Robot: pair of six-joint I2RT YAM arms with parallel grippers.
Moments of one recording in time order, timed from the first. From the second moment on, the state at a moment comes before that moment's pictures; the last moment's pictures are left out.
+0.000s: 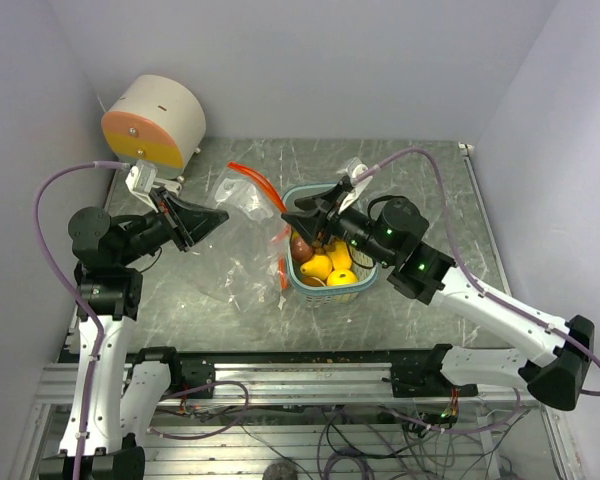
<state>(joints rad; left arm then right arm) 0.04 0.72 0.88 0.01 0.99 -0.65 0.91 1.13 1.03 0.20 -0.09 0.16</state>
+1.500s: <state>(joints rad) 0.03 0.79 0.72 0.55 1.06 -0.97 0.92 1.14 1.06 0.18 -0.38 0.07</state>
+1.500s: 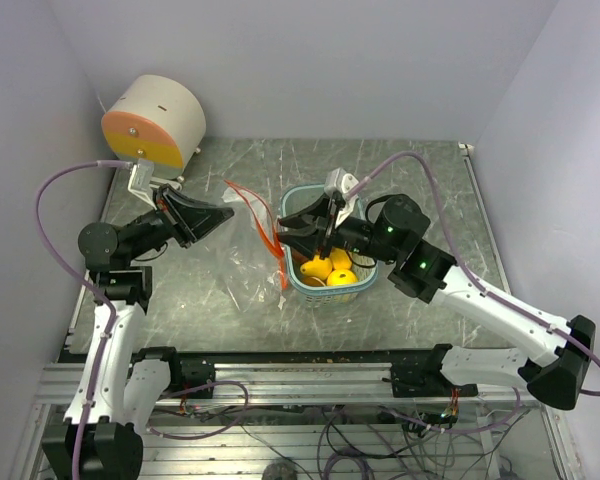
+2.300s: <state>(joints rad) 0.02 0.79 0.69 0.69 1.06 -1.05 0.92 1.00 1.09 0.18 -0.11 0.15</state>
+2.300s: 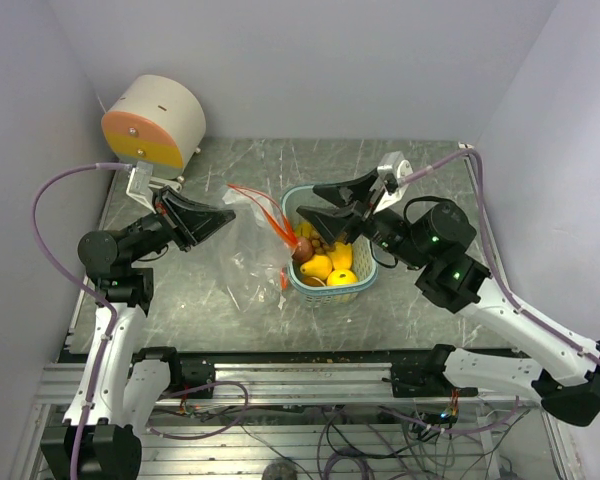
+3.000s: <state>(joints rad) 0.01 0.78 0.69 0.66 1.06 -1.04 0.92 1.10 1.11 0.19 -0.21 0.18</state>
